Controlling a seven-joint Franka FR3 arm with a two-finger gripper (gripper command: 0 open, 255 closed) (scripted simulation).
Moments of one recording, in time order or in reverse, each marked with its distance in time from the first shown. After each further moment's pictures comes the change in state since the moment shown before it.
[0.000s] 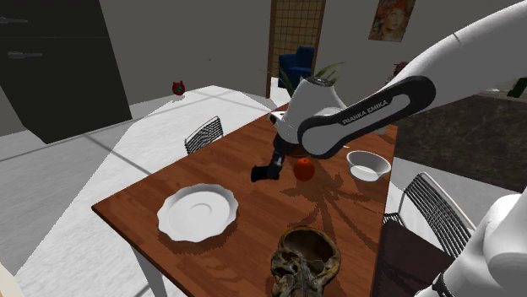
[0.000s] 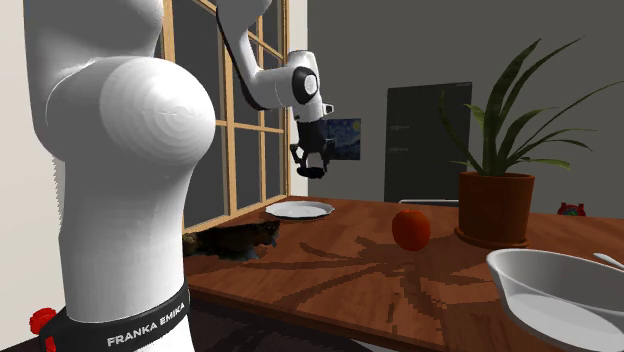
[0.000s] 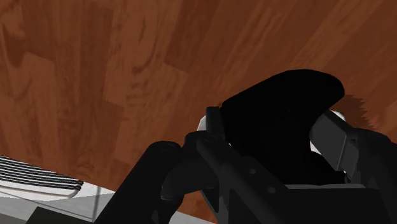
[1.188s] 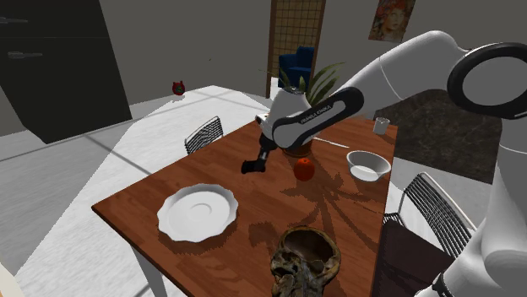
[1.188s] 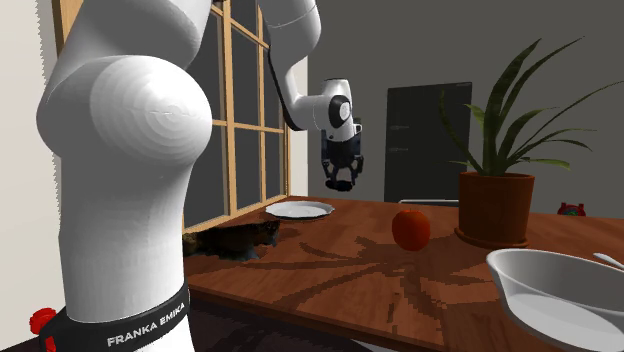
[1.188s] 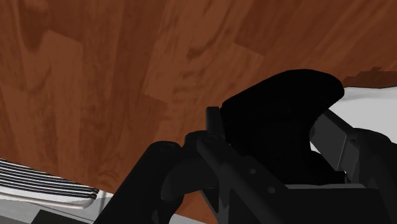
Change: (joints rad) arm -0.047 0.363 -0.056 0.335 -0.040 0.023 -0.087
